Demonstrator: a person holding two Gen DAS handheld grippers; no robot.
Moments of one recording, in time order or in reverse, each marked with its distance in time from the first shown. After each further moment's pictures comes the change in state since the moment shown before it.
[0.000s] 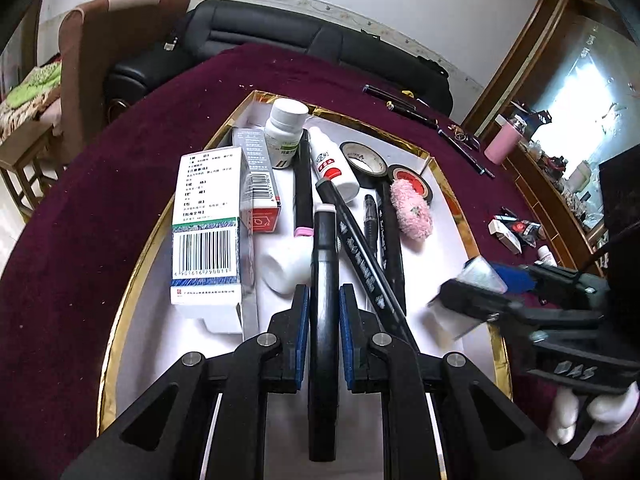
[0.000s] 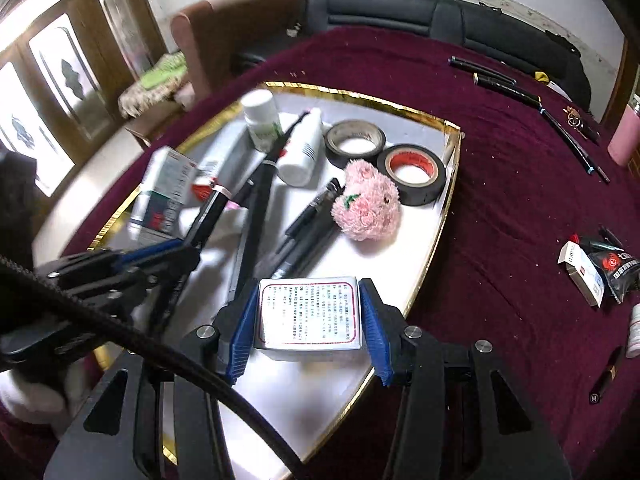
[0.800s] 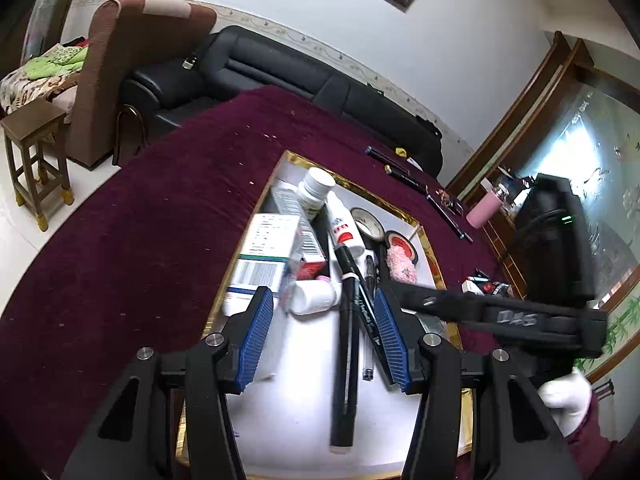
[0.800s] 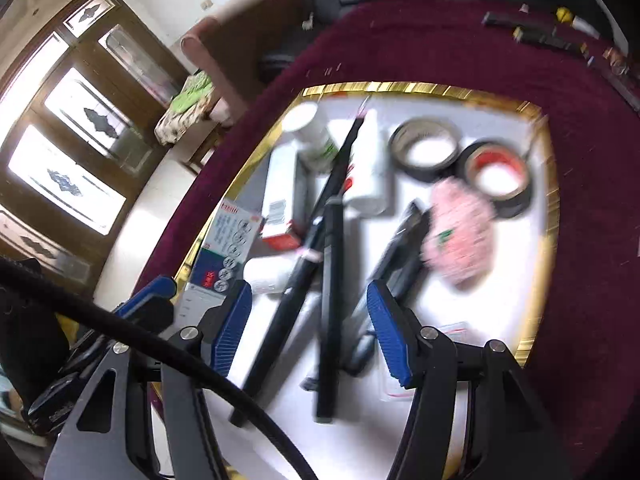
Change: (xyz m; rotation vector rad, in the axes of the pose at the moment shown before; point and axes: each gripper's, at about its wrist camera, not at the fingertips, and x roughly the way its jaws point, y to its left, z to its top) left arm -0.057 0.045 0.001 -0.135 -0.182 -0.090; right arm 0.035 0.004 0.041 0.190 0.059 0.307
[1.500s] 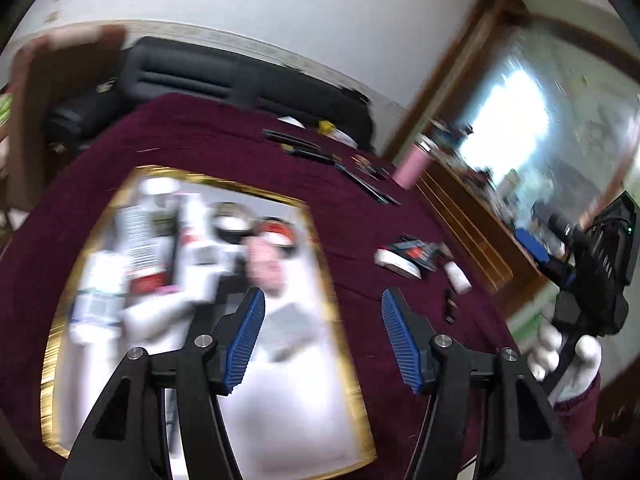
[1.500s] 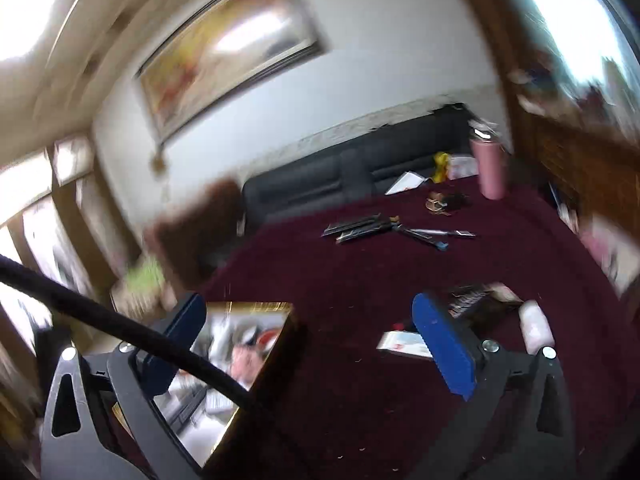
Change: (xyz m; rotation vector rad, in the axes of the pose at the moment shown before) left arm 0.030 -0.140 -0.001 0.258 0.100 -0.177; right arm -0.267 -0.135 -0.093 0.182 -0.789 -0.183
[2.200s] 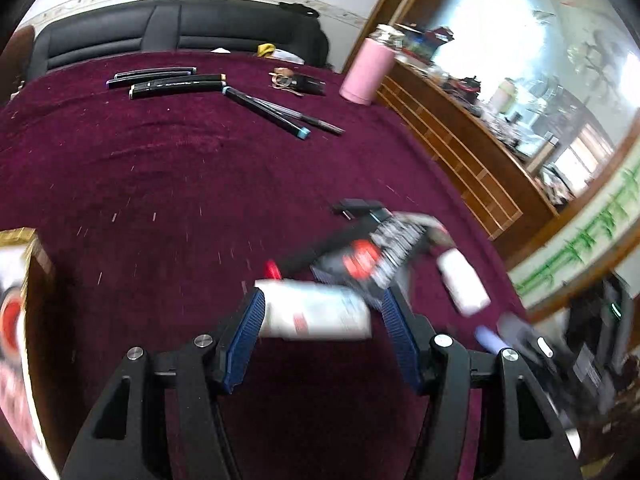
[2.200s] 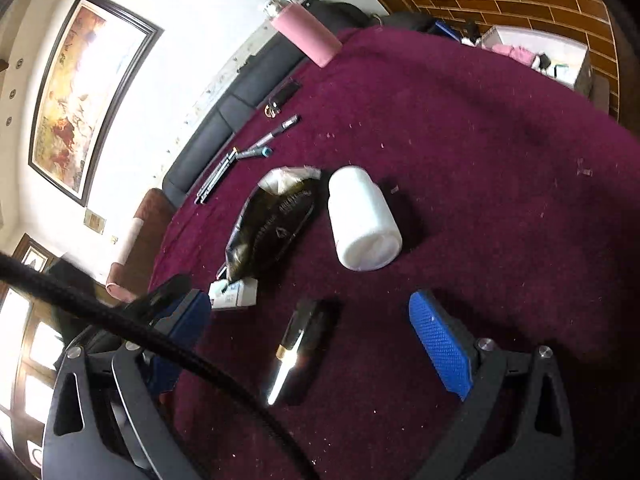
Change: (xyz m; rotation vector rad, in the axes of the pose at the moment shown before) left arm 0.252 -0.122 0.056 0.111 0.271 -0.032; right arm 0.043 -0.195 -0.041 0.423 0.201 -0.113
